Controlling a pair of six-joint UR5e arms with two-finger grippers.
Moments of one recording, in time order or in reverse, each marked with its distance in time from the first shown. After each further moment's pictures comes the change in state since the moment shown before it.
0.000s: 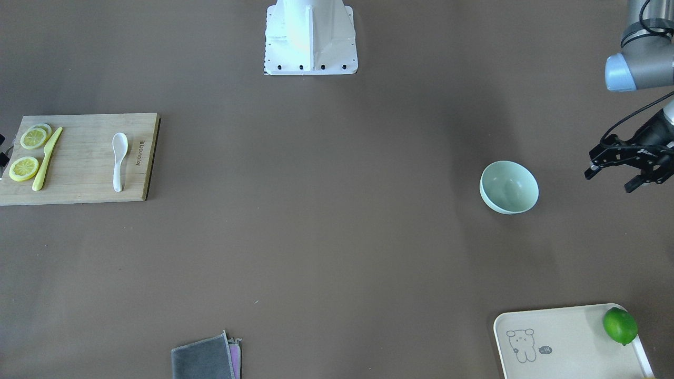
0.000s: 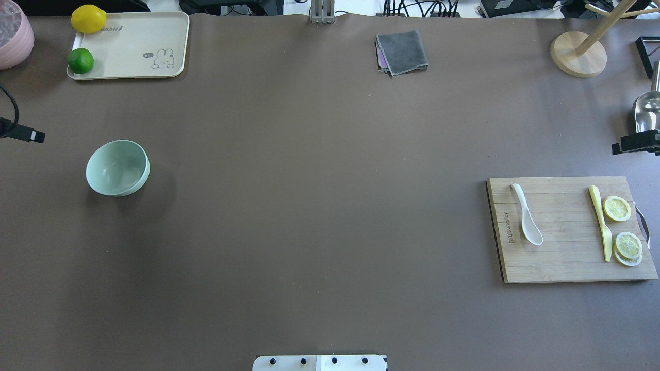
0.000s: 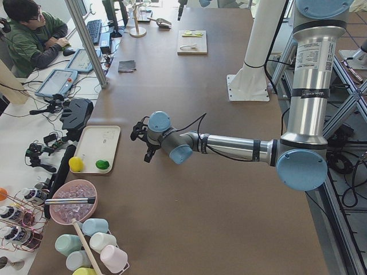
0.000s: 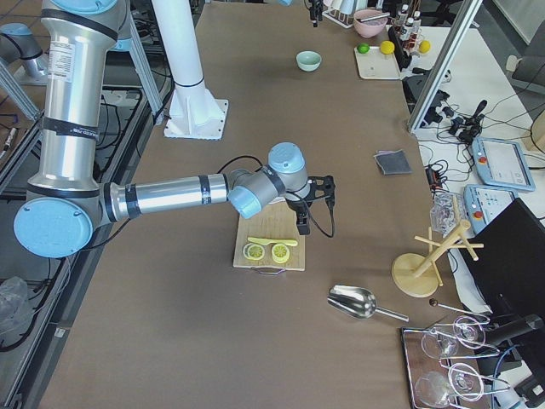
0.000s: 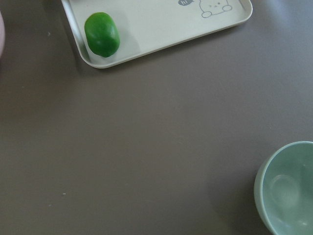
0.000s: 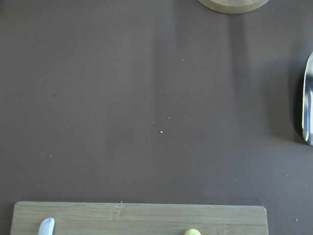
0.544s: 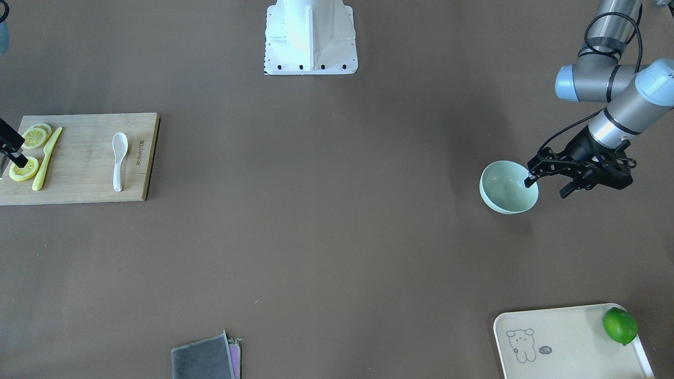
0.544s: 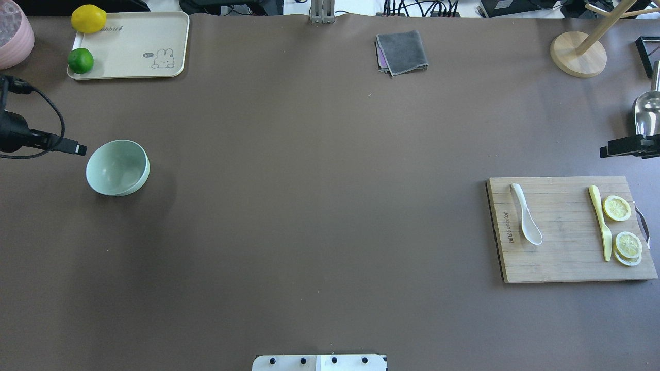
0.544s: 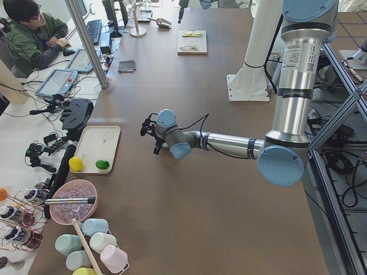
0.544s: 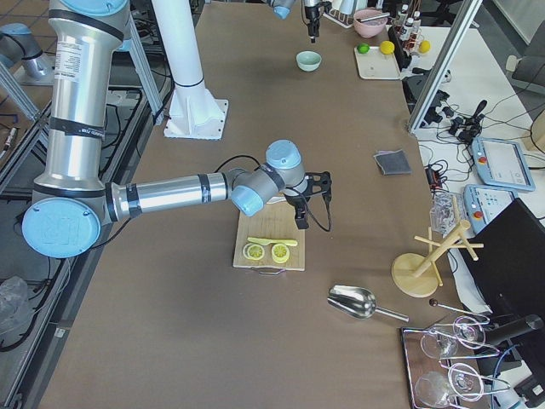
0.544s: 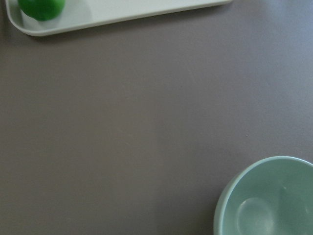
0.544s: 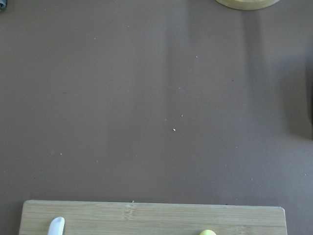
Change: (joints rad) left arm 0.176 -0.036 0.034 -0.110 0.097 -0.216; right arm -0.031 -0.010 0.000 0.047 -0.020 0.034
